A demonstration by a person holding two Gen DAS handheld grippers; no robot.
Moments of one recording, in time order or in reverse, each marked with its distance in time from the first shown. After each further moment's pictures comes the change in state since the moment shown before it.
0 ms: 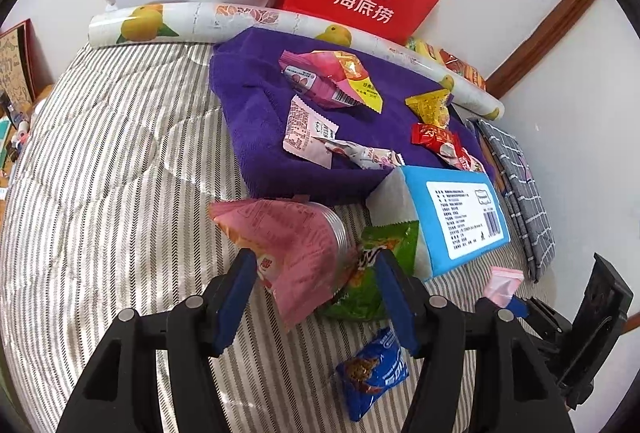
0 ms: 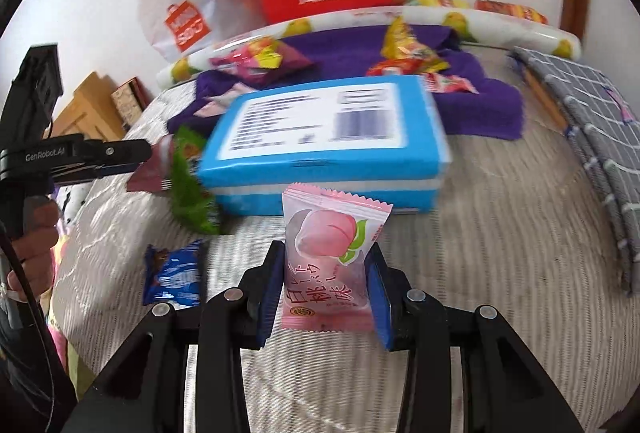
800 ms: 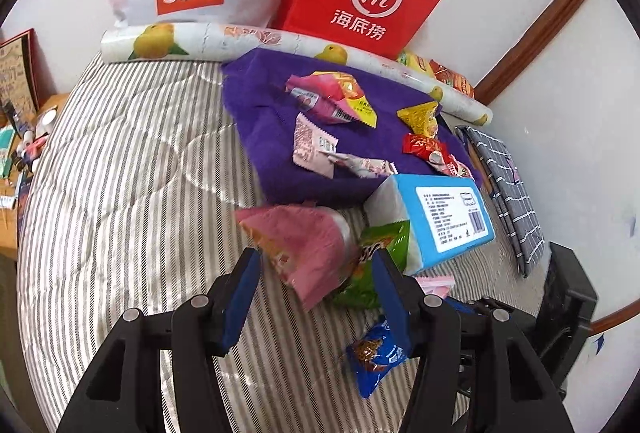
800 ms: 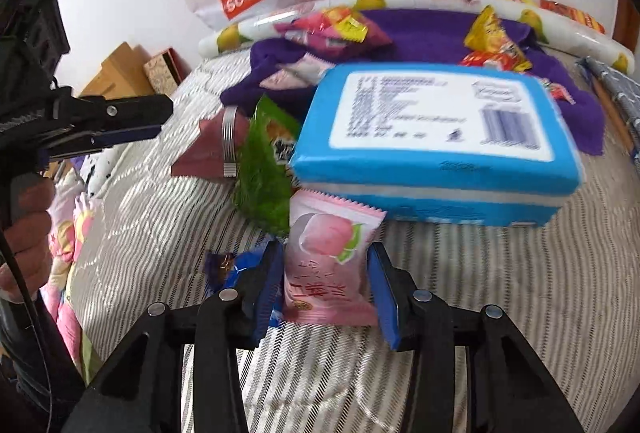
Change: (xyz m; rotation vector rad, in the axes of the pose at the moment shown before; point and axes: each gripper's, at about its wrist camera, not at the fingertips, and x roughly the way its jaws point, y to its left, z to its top) left arm -0.035 0.011 -0.003 0.020 -0.033 -0.018; right arm 0.038 0.067 0.009 -0.090 0.091 0.117
